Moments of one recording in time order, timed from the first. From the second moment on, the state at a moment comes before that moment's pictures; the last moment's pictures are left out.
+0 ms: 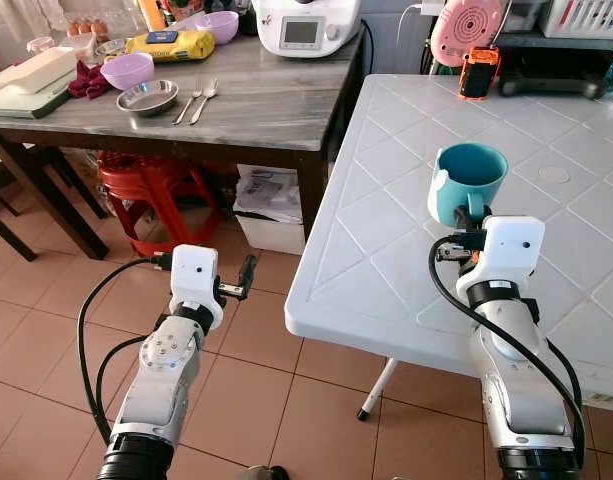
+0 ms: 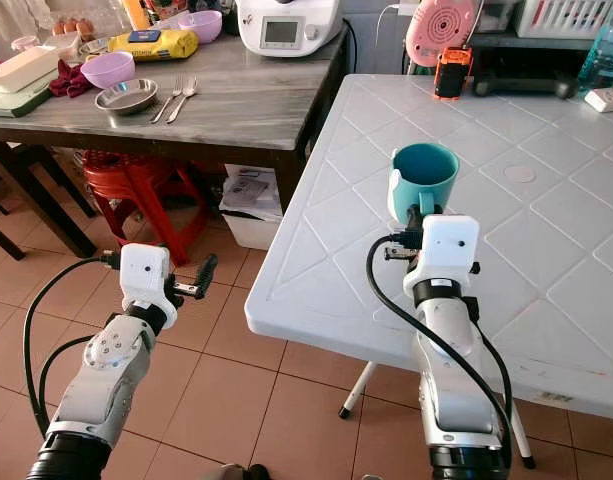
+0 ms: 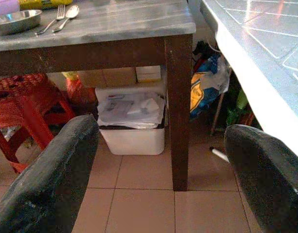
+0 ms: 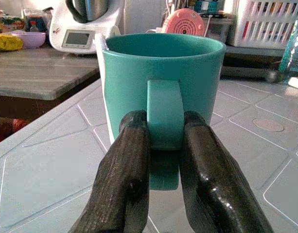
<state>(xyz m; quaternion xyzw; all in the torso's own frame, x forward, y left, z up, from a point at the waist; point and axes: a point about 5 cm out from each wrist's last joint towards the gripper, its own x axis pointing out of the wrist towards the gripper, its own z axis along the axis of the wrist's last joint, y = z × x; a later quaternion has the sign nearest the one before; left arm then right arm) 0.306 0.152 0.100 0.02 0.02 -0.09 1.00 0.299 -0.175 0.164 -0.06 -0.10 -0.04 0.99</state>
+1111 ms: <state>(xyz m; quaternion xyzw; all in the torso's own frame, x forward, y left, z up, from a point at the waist) 0.305 0.147 0.100 0.02 0.02 -0.10 0.99 0.300 -0.176 0.162 -0.06 -0.10 -0.05 0.99</state>
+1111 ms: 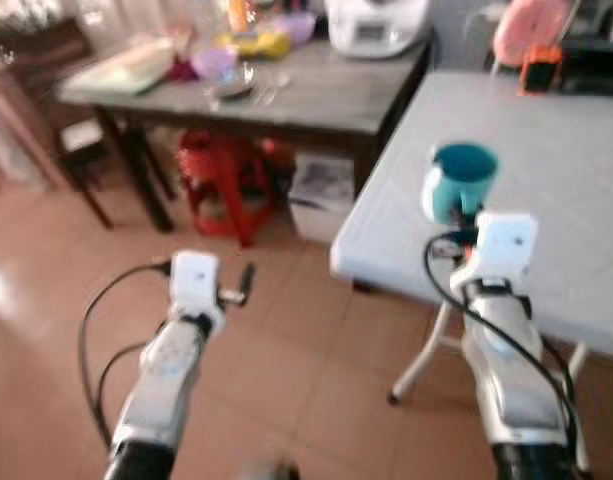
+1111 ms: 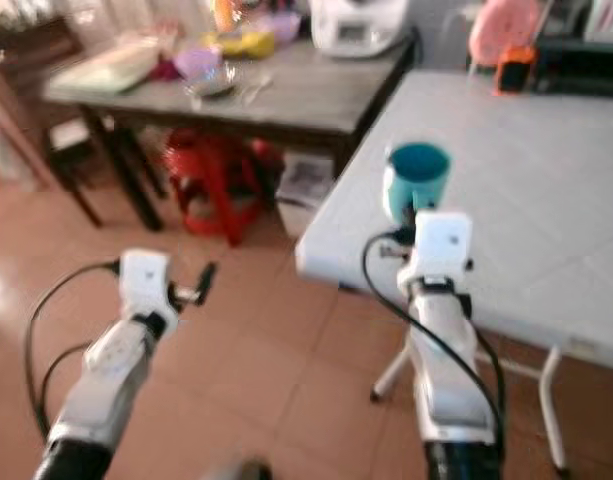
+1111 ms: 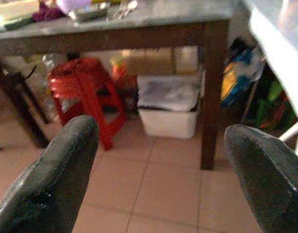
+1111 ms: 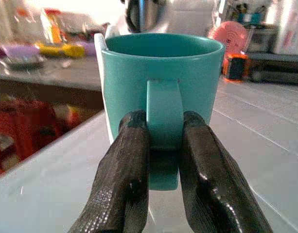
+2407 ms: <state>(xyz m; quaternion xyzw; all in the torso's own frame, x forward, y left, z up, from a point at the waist) 0.298 0.136 0.104 -0.02 0.00 -0.16 0.99 0.300 -0.177 0.163 -0.05 -0.10 -0.06 0.99</state>
